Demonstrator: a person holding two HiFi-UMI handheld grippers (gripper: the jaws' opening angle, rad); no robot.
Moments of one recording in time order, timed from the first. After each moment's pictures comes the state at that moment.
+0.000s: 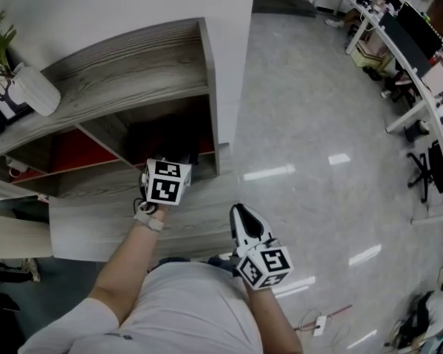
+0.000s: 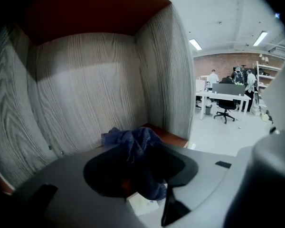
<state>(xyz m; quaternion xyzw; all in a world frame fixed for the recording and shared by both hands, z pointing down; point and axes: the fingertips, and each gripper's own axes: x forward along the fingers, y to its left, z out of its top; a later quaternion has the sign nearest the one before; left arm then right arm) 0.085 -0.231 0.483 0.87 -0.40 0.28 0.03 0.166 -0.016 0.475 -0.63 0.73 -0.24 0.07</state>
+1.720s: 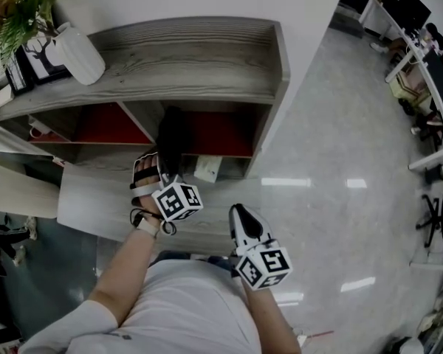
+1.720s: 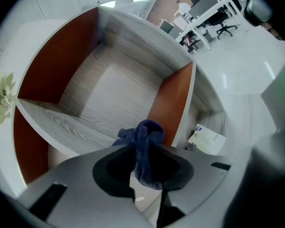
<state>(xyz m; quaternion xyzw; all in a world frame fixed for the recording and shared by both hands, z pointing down) -0.038 -0.228 0.486 0.67 -0.48 0.49 -0.29 0.103 -0.053 0.481 -0.54 0.79 -0.27 0.05</state>
